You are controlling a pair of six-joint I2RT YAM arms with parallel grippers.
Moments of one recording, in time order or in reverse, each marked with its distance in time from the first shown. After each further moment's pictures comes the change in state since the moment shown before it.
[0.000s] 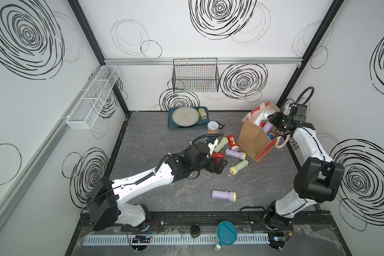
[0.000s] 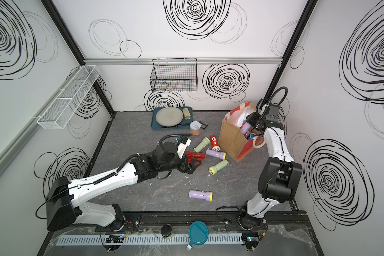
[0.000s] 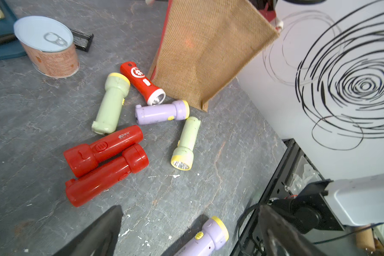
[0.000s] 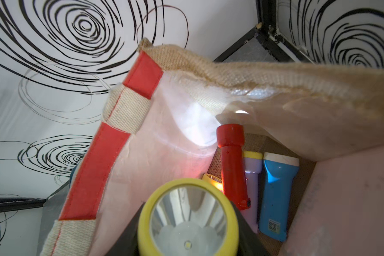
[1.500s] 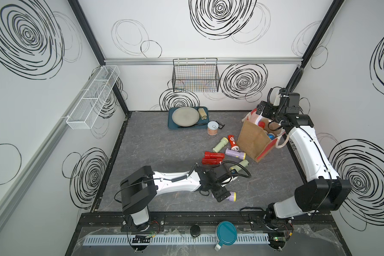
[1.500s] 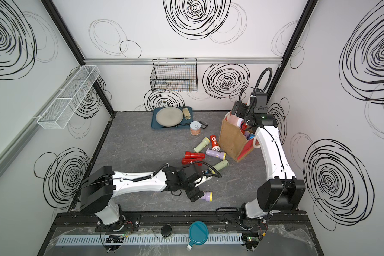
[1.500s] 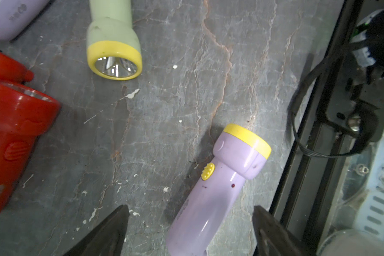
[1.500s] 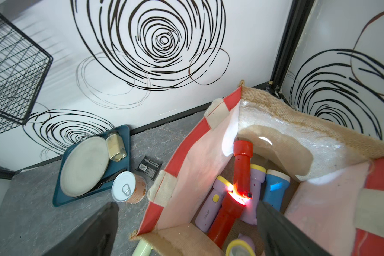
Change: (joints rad) left arm -0.211 0.344 0.082 -0.196 0.003 0.432; right arm 0.254 -0.172 0.195 -0.241 0.272 -0.146
